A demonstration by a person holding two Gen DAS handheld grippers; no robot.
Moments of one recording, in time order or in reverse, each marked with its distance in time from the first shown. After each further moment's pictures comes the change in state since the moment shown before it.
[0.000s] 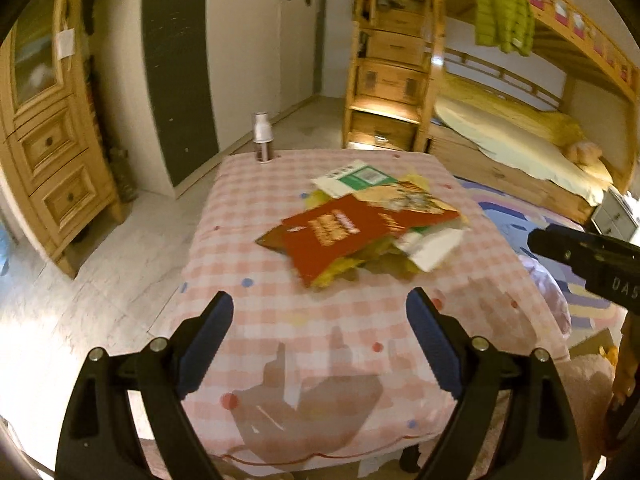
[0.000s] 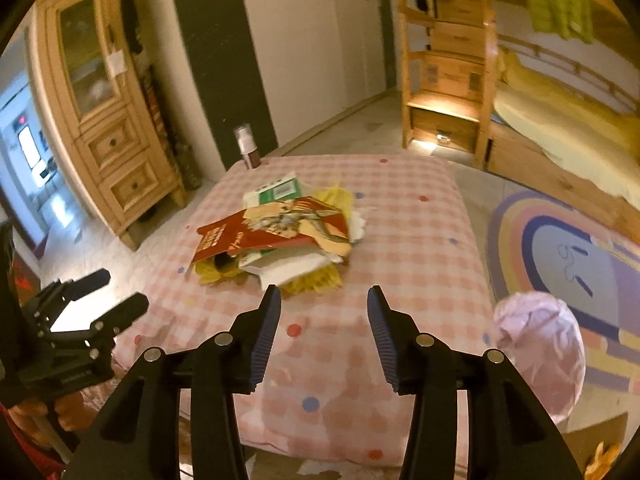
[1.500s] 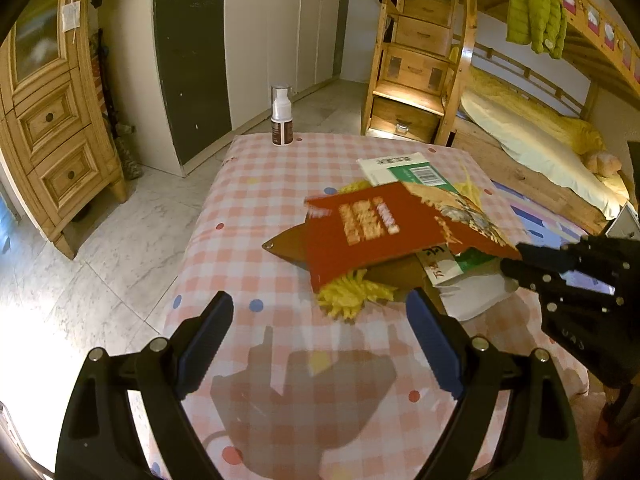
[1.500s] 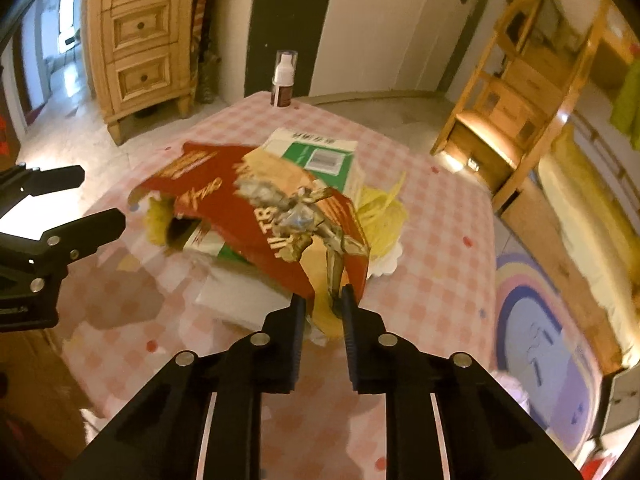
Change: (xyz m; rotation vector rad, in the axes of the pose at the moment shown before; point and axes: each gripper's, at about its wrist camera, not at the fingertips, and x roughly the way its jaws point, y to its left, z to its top) left arm 0.054 0.014 0.019 -0.061 0.068 0.024; right arm 0.081 0.033 0.016 -0.323 0.154 -0.069
